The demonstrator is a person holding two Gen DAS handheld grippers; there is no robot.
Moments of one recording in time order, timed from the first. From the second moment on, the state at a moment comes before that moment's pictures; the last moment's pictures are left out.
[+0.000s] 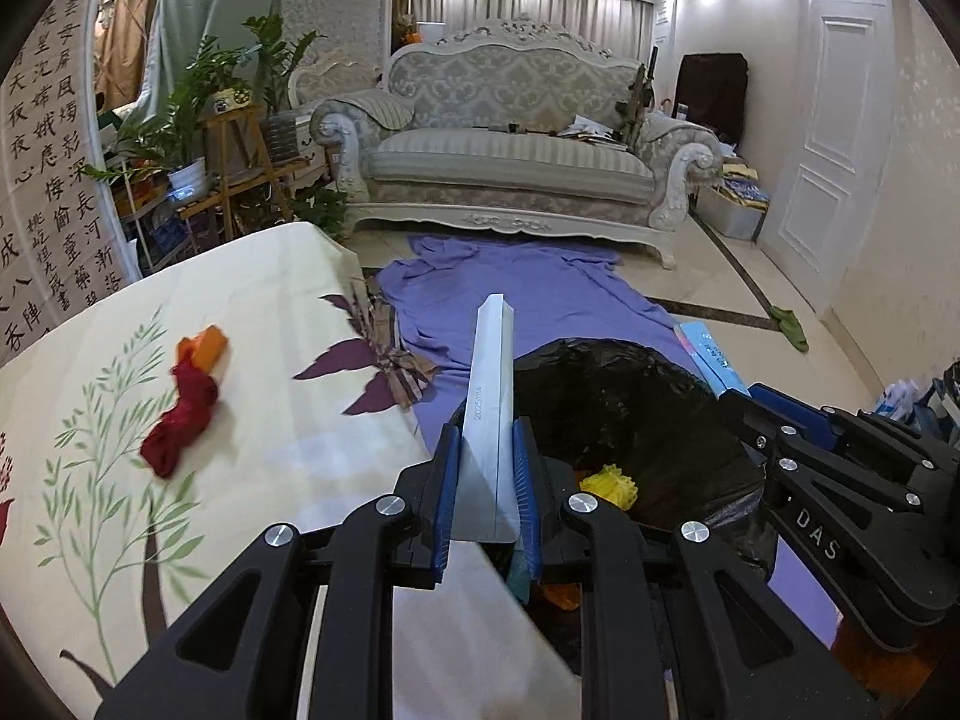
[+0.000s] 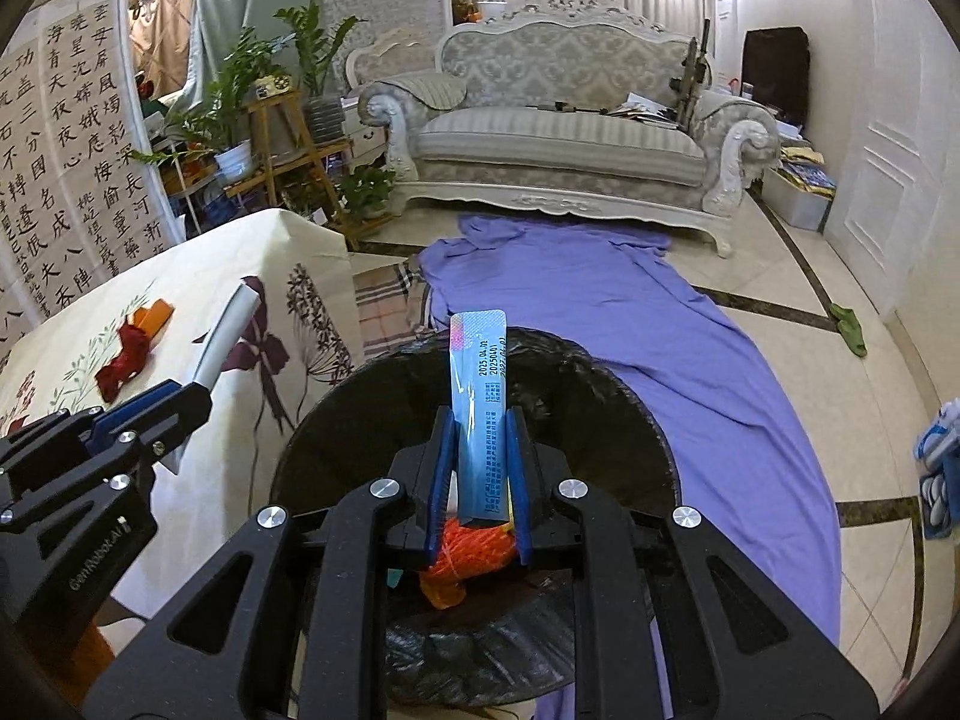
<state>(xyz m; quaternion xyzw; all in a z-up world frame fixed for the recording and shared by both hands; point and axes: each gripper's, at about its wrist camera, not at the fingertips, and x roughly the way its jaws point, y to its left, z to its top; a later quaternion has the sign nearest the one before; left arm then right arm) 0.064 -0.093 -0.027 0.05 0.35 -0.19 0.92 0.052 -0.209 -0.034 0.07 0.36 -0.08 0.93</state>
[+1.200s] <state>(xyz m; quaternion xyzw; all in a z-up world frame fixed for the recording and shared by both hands) 0.092 -0.010 -0.034 0.06 0.37 -0.06 0.93 0.070 -0.176 -0.036 0.06 0.37 -0.05 0.93</state>
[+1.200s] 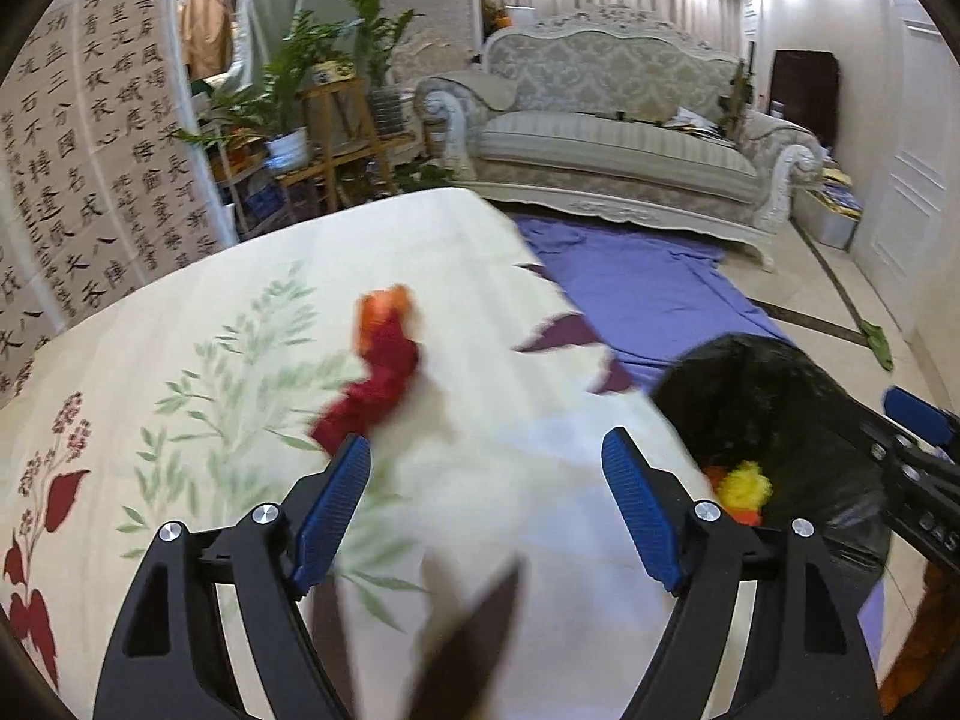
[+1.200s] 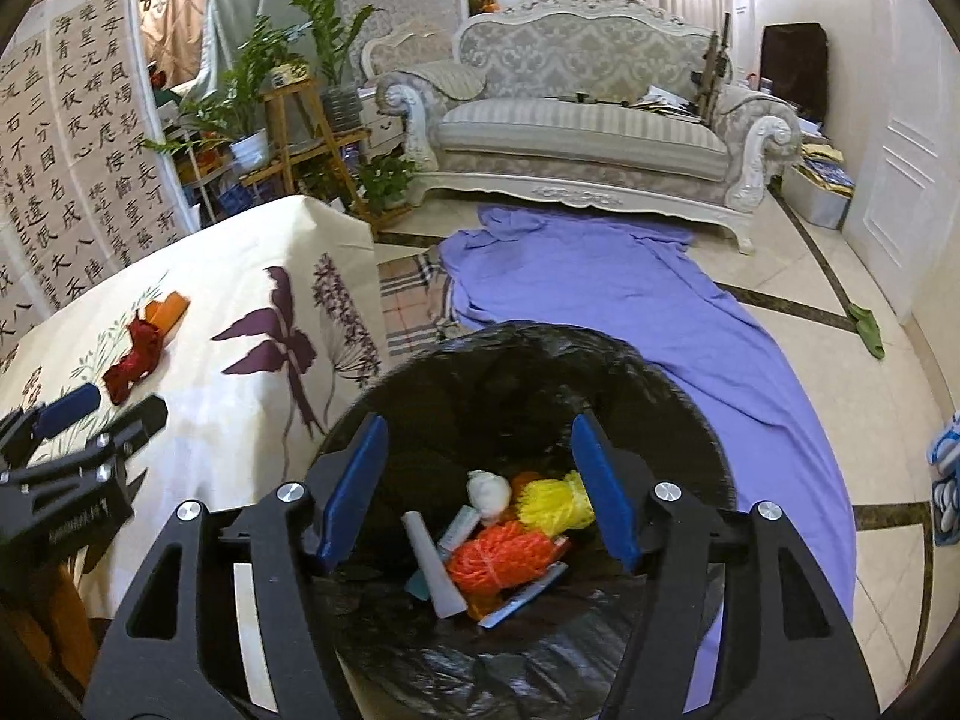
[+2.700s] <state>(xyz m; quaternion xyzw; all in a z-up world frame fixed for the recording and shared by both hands) 0.117 0.227 -0.047 -0.05 0.42 0.10 0.90 0.206 0.036 -0.044 0.01 0.43 0.09 0.90</state>
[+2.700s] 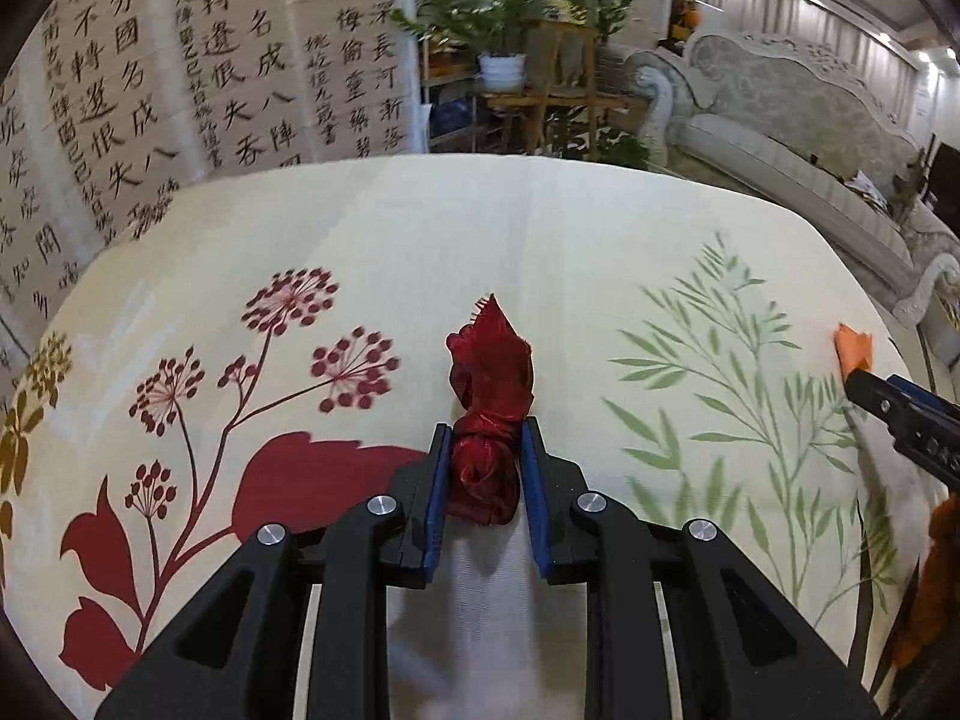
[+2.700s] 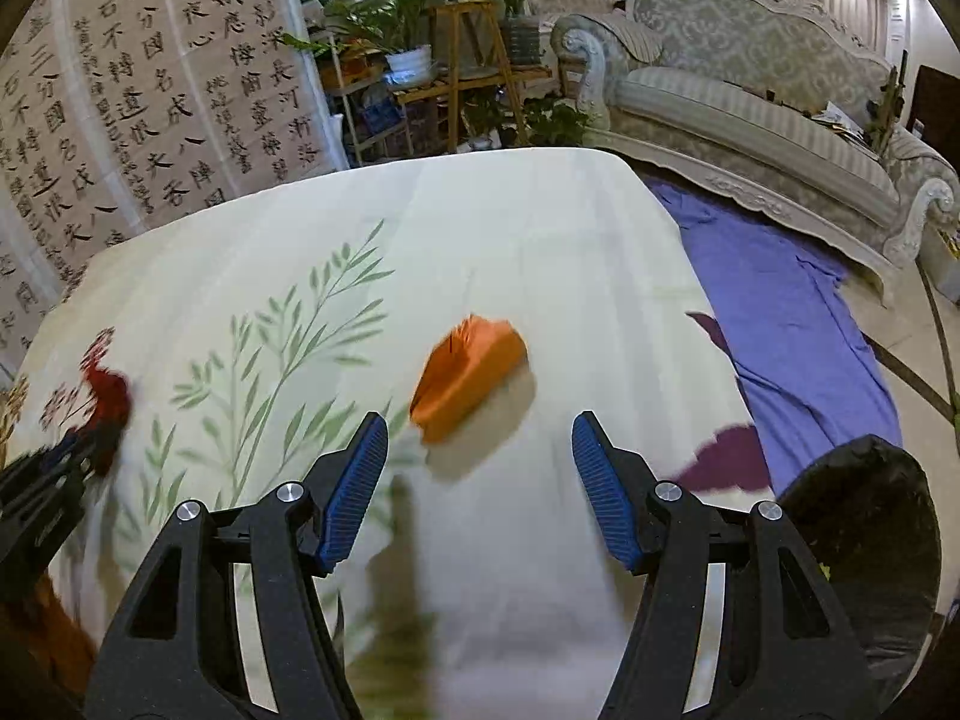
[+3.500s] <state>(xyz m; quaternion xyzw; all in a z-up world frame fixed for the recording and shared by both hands) 0.116 0.234 -0.048 -0.07 0.41 0.09 0.90 0.197 0.047 -0.044 -0.02 0.43 0.08 0.90</state>
